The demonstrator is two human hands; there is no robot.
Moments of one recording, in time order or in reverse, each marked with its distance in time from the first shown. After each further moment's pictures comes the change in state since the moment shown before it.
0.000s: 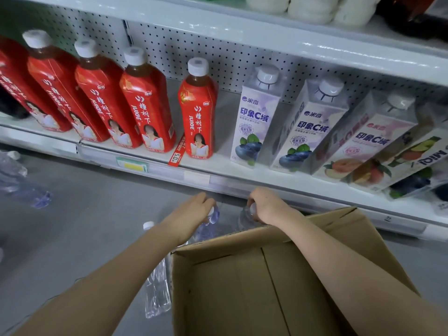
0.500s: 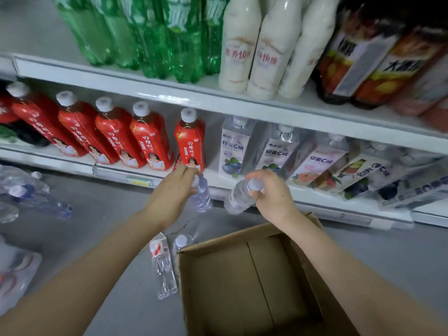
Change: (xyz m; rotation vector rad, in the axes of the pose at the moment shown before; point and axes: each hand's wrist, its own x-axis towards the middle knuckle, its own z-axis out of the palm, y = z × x) left_hand -0.044 0.051 -0.175 -0.104 0.302 -0.027; right_hand -0.119 -0.038 -0.127 0.267 0.390 -0.110
